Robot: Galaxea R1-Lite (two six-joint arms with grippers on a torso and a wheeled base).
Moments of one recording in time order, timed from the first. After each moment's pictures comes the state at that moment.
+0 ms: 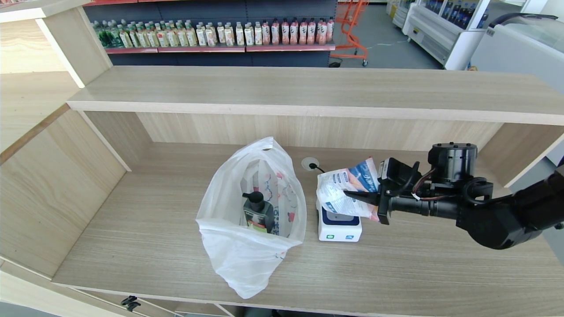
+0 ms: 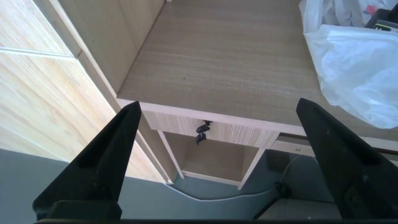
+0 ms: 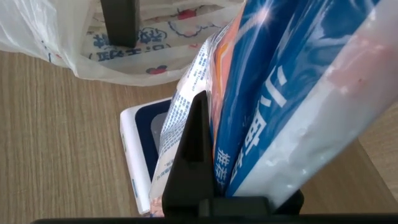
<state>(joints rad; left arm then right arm) 0.00 0.00 0.00 0.05 0.13 0.01 0.26 1.94 -0.84 -0.80 0.71 -0.81</state>
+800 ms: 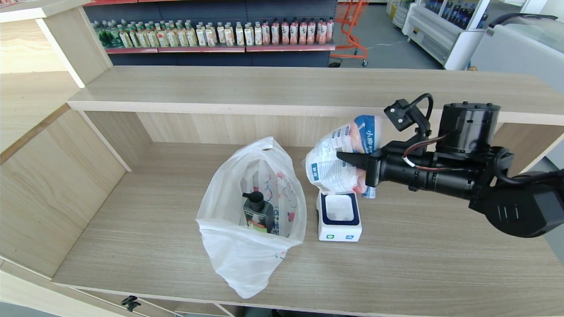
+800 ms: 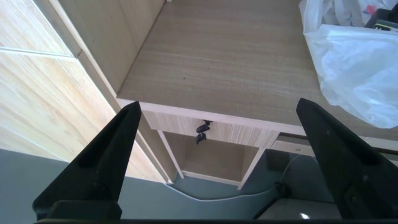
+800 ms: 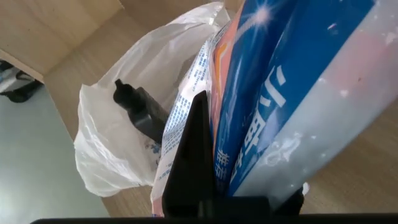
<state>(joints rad) 0.00 0.00 0.00 0.05 0.13 0.01 0.42 1.79 -0.97 -0.68 0.40 0.01</state>
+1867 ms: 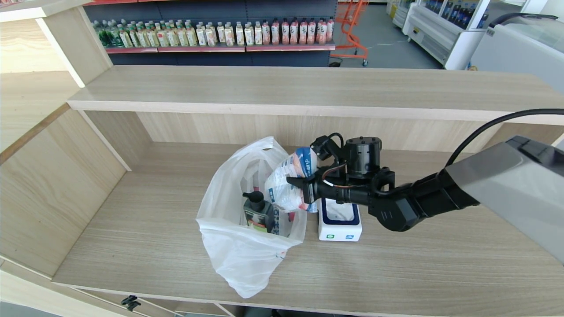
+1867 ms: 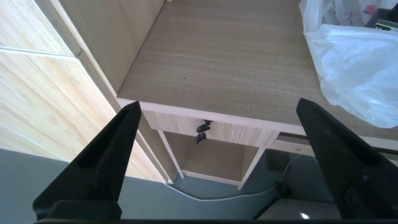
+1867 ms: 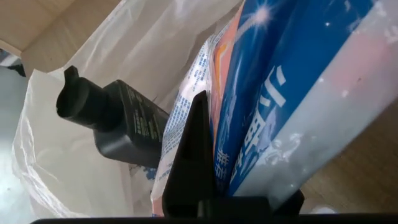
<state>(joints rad) 0.00 0.00 0.00 0.05 0.13 0.01 0.54 2.22 -1.29 -0.70 0.38 -0.02</state>
